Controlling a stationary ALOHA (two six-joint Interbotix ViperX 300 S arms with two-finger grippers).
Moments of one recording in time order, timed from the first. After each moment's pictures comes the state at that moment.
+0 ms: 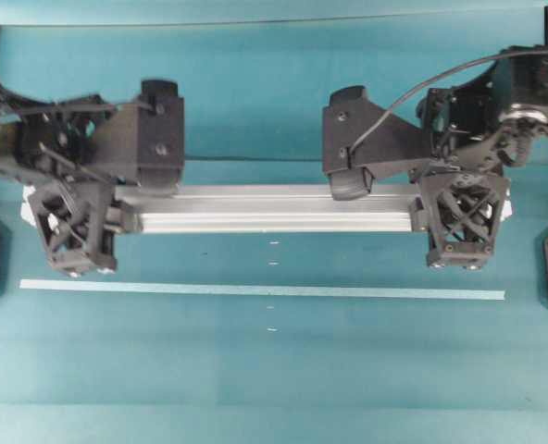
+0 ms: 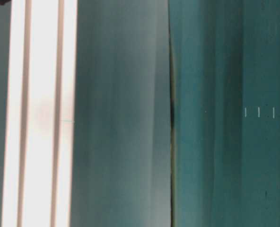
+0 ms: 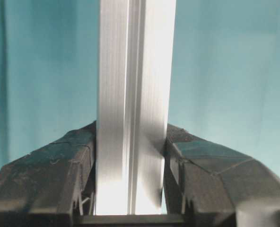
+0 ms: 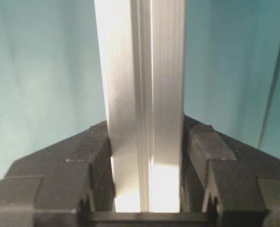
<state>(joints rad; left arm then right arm) 0.04 -0.32 0.23 0.02 1.23 -0.04 -0.08 -0.19 0.13 0.11 1.52 -0.07</state>
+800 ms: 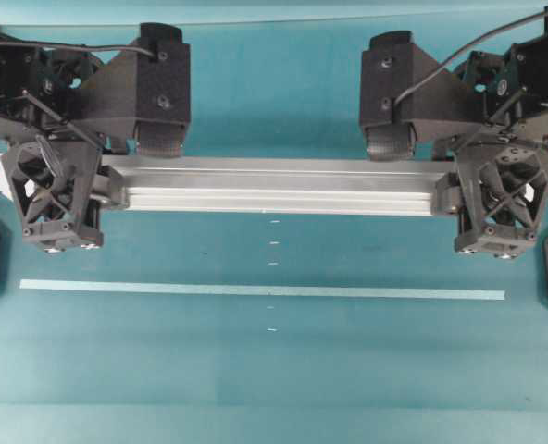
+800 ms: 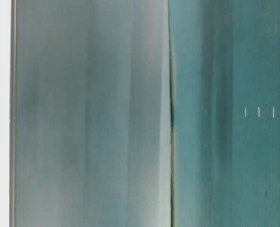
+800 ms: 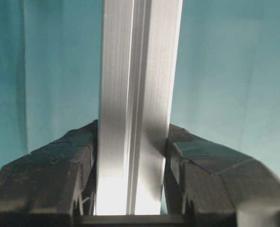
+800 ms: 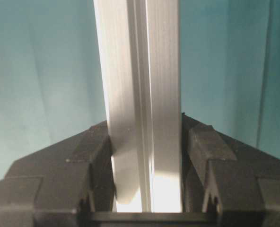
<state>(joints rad) 0.05 -0.25 -0.01 0.02 1.48 -0.04 -0.07 -0.24 0.00 0.10 1.58 -0.01</state>
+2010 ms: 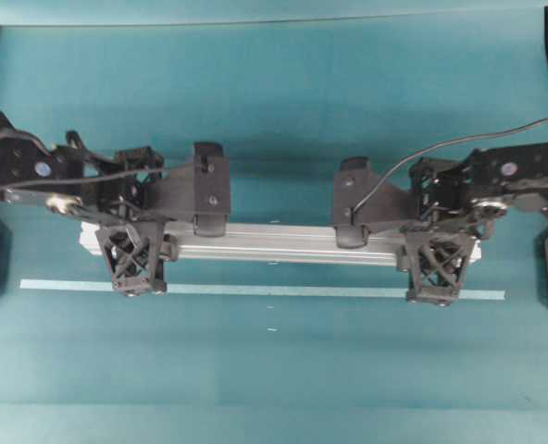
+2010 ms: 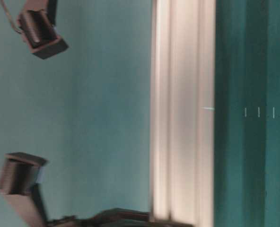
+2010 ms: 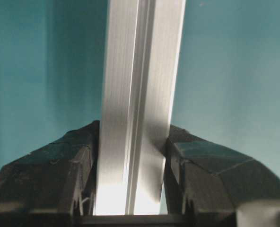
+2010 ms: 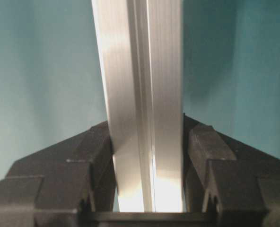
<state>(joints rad) 0.04 -0.13 0.55 0.03 0.77 -0.08 -0.04 -0.14 0.60 0.10 0.95 -0.02</state>
